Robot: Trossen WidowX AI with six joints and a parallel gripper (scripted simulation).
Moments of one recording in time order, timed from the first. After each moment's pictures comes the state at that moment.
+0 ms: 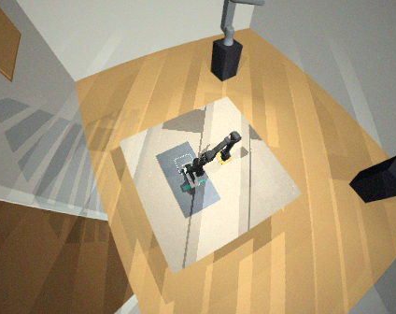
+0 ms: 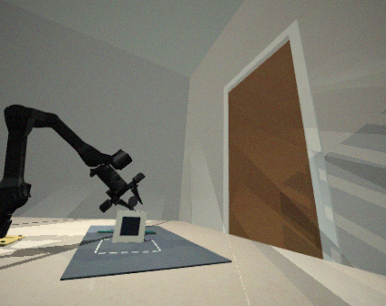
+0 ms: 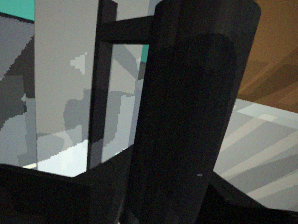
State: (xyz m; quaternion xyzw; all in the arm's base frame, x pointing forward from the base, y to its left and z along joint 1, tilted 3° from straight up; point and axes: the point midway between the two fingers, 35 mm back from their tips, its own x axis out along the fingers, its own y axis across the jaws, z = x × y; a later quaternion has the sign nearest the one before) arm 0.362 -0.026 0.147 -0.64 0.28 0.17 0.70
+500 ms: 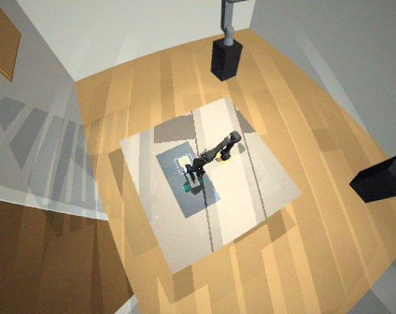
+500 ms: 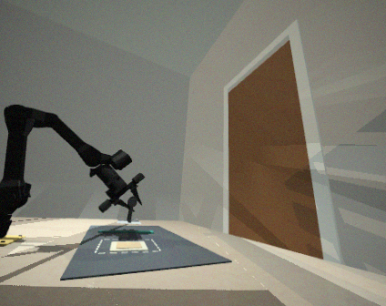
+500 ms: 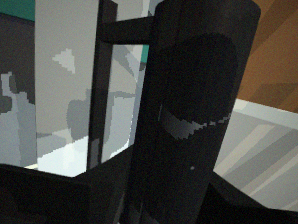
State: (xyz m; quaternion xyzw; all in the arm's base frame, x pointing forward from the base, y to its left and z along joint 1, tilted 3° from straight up) arm 0.361 -0.025 0.145 -0.63 0.28 0.17 0.70
